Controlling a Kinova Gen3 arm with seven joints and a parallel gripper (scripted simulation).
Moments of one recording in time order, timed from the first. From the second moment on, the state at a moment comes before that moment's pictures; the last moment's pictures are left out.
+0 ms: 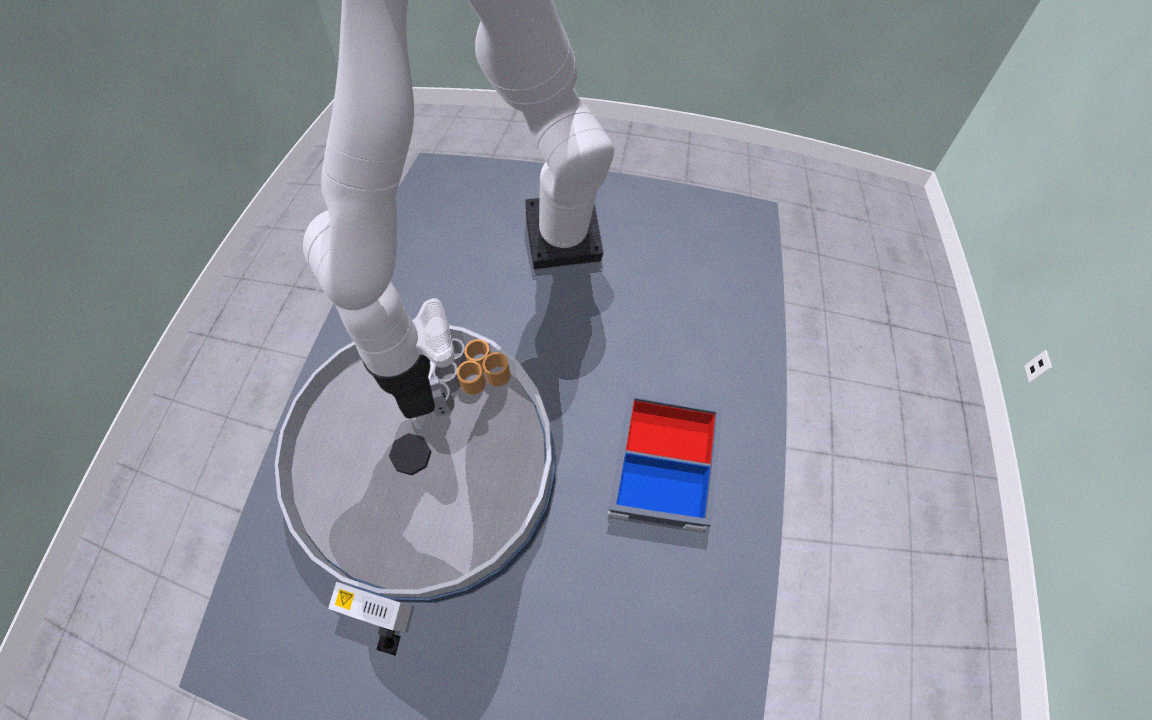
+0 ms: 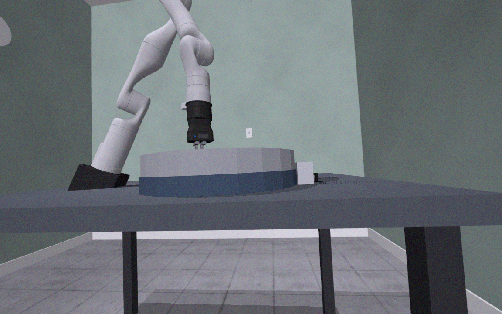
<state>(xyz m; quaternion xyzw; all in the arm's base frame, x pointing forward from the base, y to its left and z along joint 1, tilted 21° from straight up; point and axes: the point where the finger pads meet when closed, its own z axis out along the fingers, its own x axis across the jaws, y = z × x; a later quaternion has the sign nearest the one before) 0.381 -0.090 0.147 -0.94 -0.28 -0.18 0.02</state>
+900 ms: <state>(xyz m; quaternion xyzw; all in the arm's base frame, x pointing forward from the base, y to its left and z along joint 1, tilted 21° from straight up) 0.378 -0.090 0.154 -0.94 -0.28 -0.18 0.02</state>
